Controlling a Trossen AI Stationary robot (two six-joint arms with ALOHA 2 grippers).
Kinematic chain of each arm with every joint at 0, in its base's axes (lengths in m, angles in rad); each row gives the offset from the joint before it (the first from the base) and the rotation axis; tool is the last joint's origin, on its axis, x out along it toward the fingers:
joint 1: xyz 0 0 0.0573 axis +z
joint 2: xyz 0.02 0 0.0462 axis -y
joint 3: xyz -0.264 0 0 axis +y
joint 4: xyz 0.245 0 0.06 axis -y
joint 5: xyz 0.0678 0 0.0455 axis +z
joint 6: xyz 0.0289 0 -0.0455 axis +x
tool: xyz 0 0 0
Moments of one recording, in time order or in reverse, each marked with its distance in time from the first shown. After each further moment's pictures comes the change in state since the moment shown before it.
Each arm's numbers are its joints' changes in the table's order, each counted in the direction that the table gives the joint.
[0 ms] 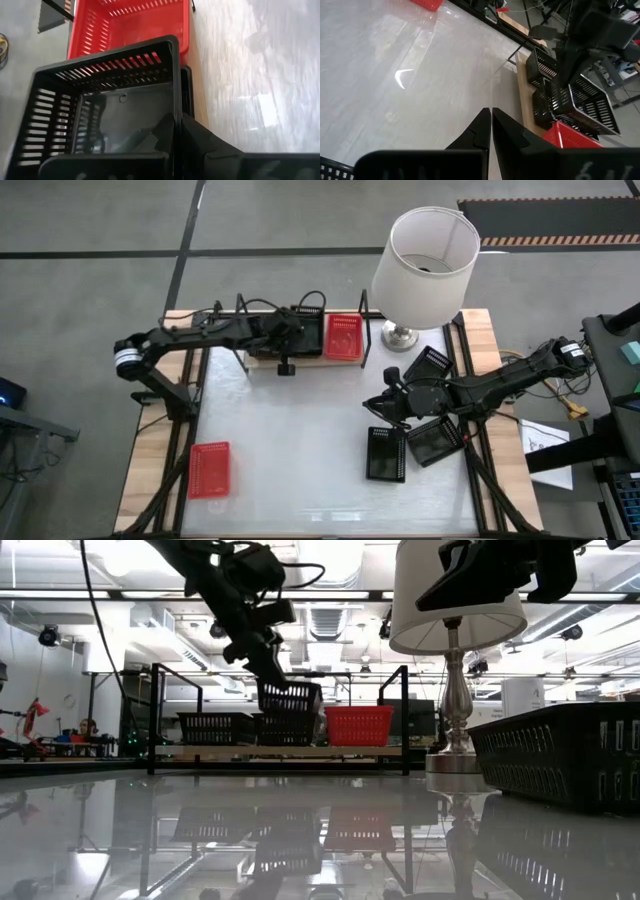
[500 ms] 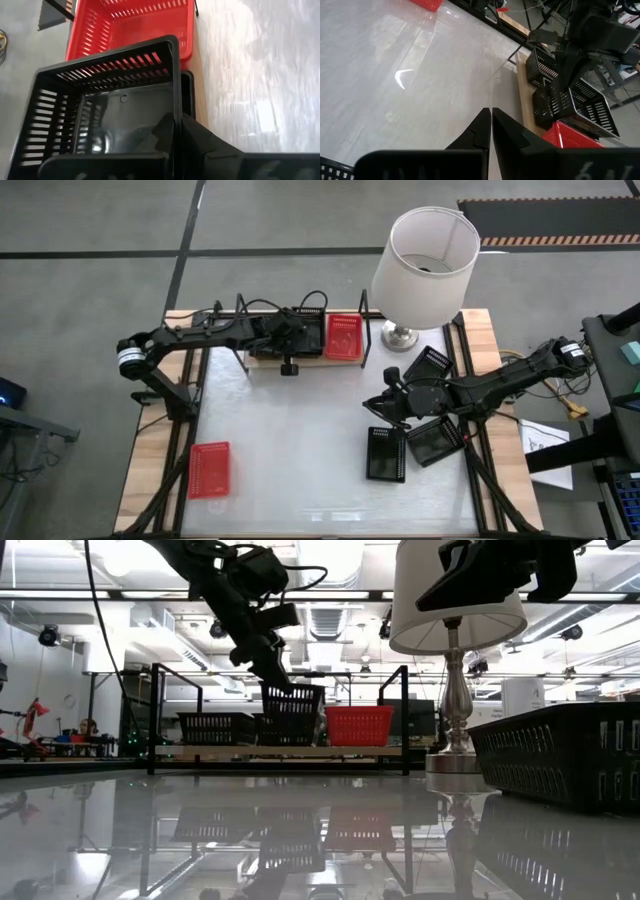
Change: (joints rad) left arm -0.001 -0.022 0.000 0.034 -0.002 -0.040; right arm 0.000 0.000 0.000 0.000 0.000 0.003
